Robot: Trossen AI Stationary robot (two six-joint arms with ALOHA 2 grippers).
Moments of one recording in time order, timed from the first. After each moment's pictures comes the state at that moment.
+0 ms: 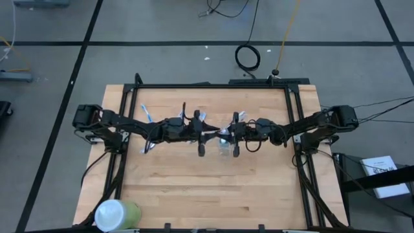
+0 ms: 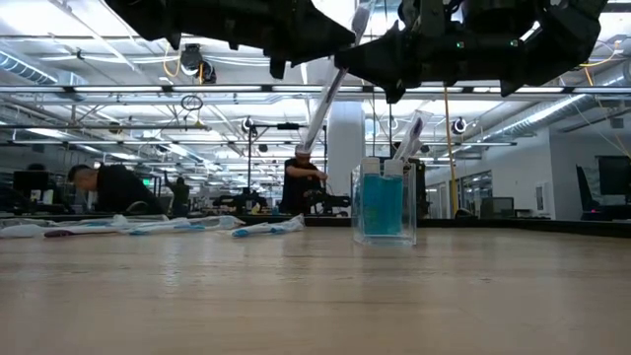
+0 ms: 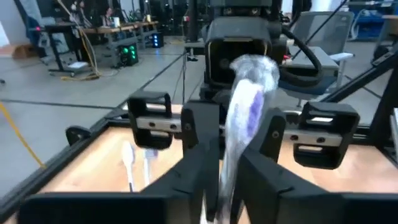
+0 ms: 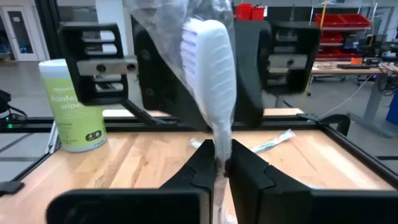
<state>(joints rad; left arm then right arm) -0.05 1.57 0.87 0.64 -0.16 0.01 0.00 1.49 0.56 0.97 -0.01 0.01</state>
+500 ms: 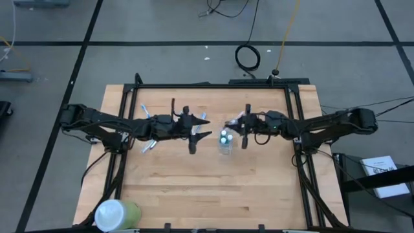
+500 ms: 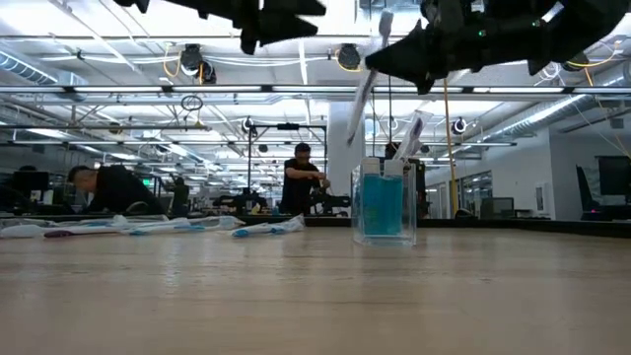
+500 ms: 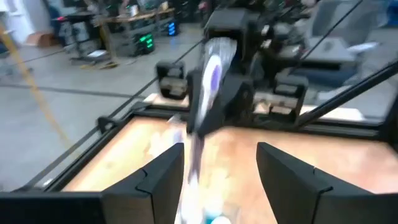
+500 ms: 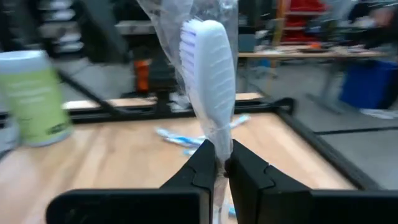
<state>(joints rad) -0.07 1.38 0.87 0.37 -0.26 -0.01 -0.07 1.20 0.52 0.64 0.07 0.01</state>
